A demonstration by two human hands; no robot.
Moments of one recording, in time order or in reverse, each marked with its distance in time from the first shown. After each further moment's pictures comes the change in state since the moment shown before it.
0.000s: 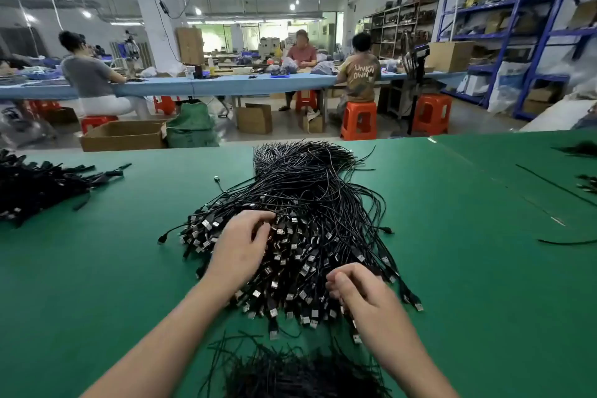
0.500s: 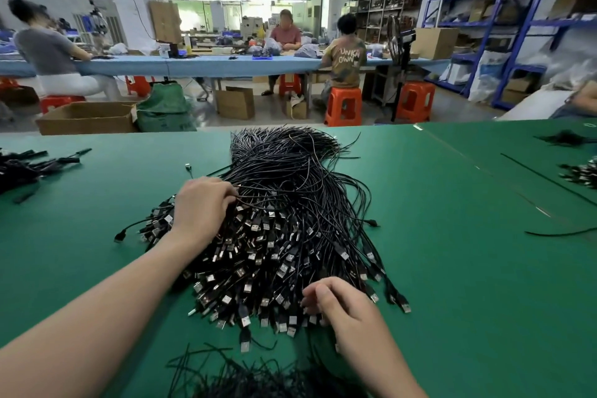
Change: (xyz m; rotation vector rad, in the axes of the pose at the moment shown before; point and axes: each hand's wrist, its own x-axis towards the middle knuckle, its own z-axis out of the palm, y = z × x) left_hand 0.087 -0.053 0.021 0.525 0.077 0.112; right_hand 0.018 0.034 0.007 0.060 -0.062 0.112
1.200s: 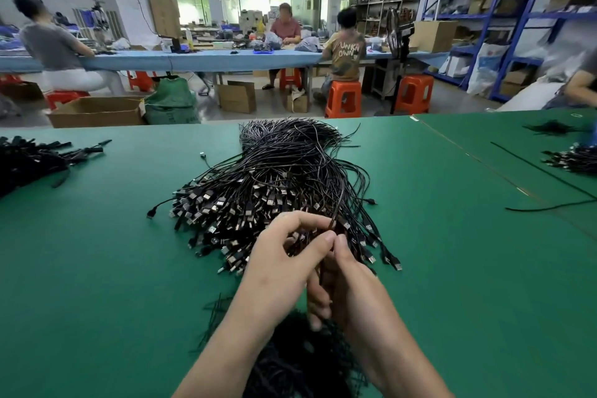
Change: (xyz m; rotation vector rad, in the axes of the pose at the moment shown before) left_hand -0.163 0.140 -0.138 -1.324 -0.343 -0.314; right_hand -0.077 -0.065 0.020 0.730 -0.154 0.058
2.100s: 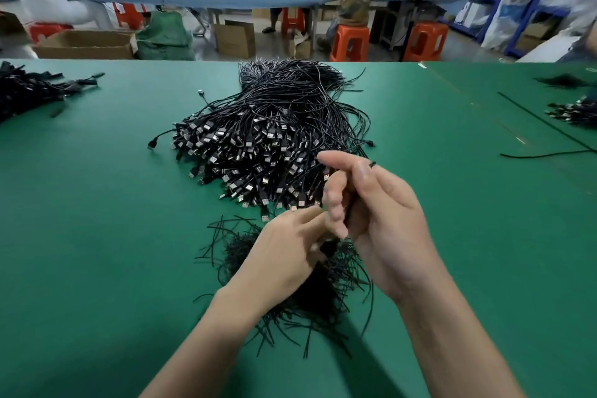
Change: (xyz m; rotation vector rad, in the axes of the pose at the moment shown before) left_hand -0.051 -0.058 0.008 0.842 -0.136 0.527; right_hand -0.041 -0.024 -0.004 0.047 -0.122 -0.296
